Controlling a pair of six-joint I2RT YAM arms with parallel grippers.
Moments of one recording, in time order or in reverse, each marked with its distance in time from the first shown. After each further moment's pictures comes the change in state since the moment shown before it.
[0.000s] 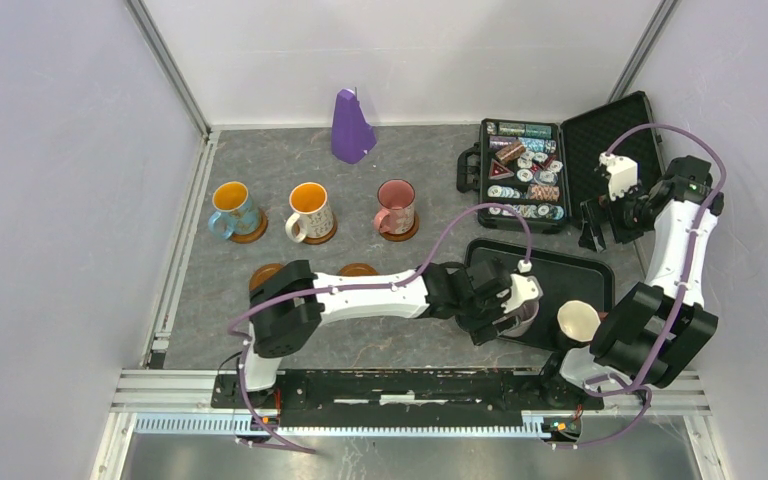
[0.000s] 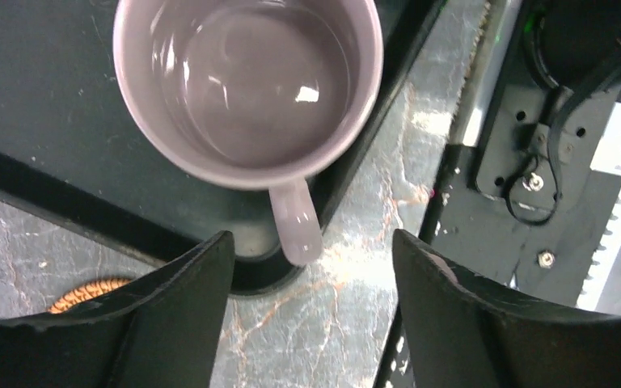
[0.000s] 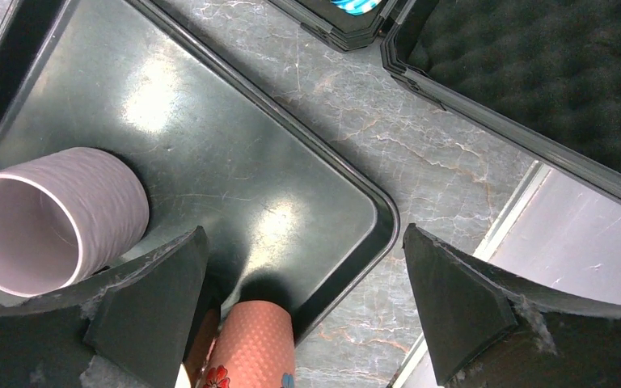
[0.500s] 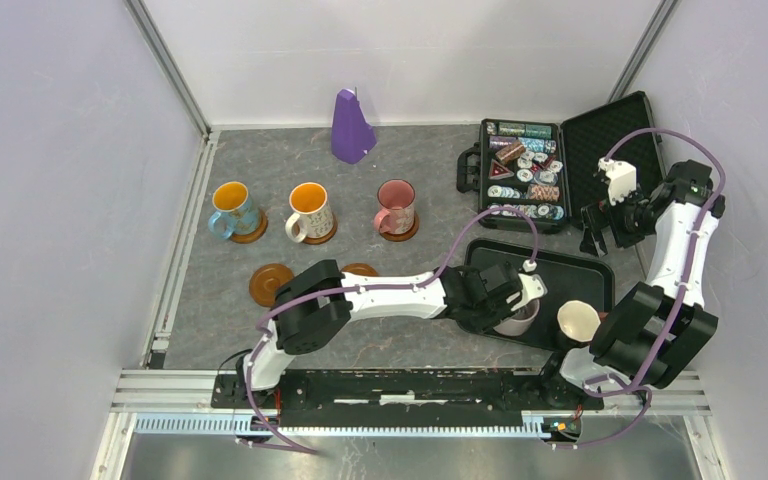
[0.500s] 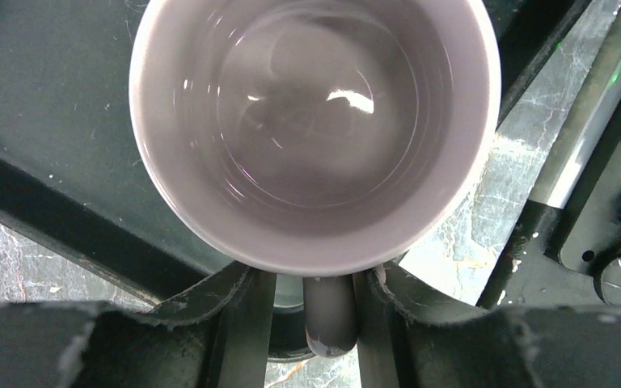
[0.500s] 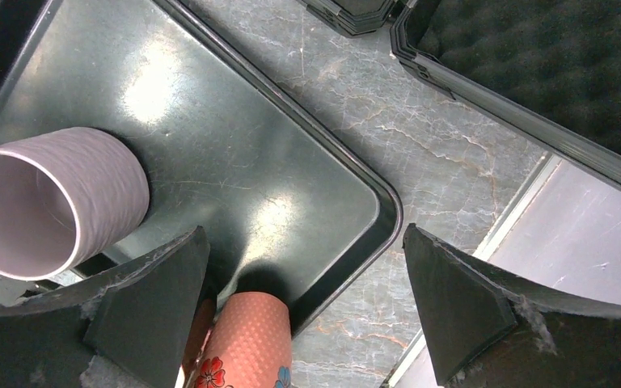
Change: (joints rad) left arm -0.002 0.154 0.101 0.013 -0.122 -0.023; right arm -0.018 -0.002 -0.014 -0.021 -0.008 -0.058
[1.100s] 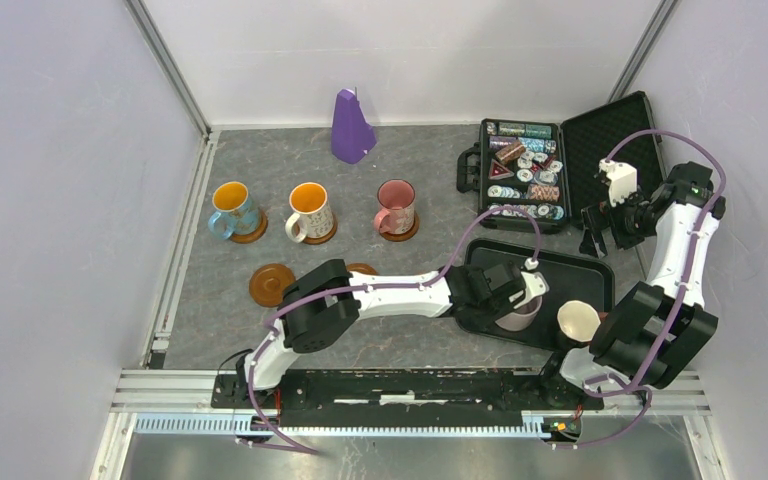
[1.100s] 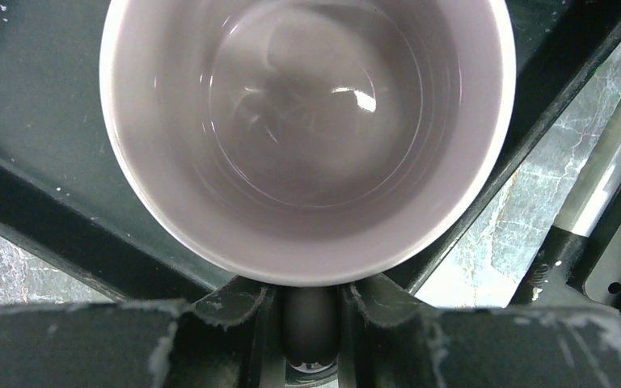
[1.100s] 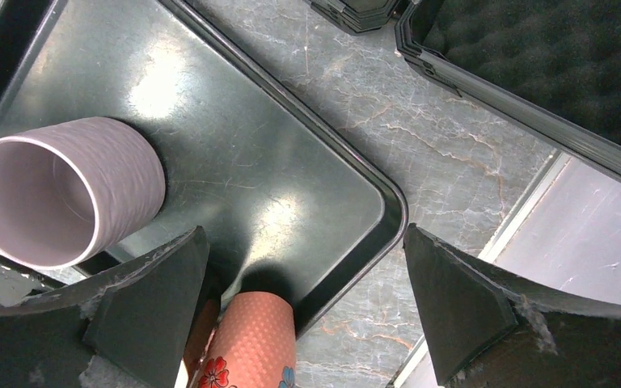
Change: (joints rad) left arm 0.005 0.053 0.048 -0.003 -0.026 -0.001; right arm -0.009 -0.001 -0.010 -0.004 -0.006 -0.002
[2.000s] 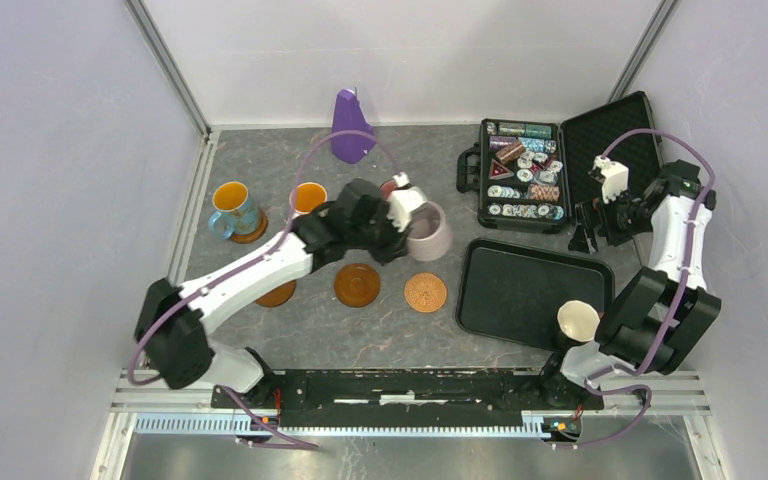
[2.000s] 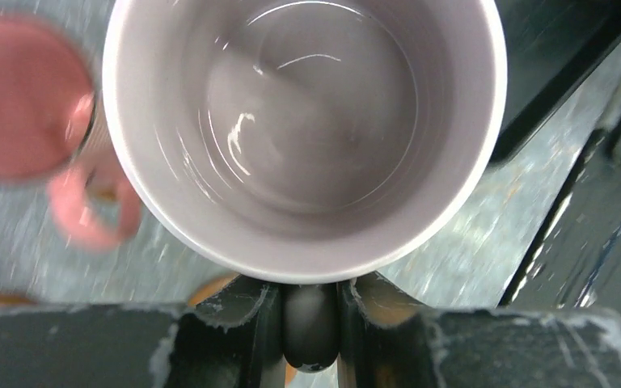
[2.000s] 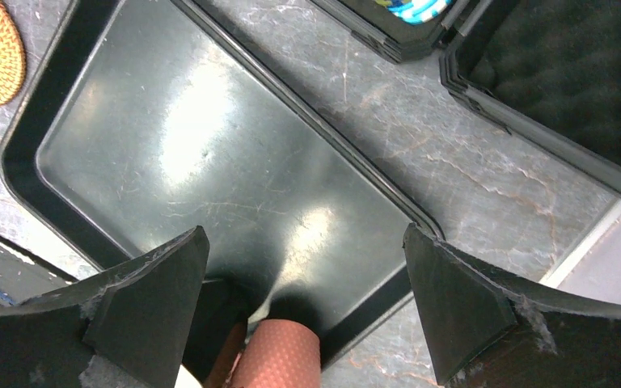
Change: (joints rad) left arm 0.438 -0.672 -0.432 0.008 0.308 0.103; right arm 0.025 0.060 0.003 -0.001 -0.074 0.039
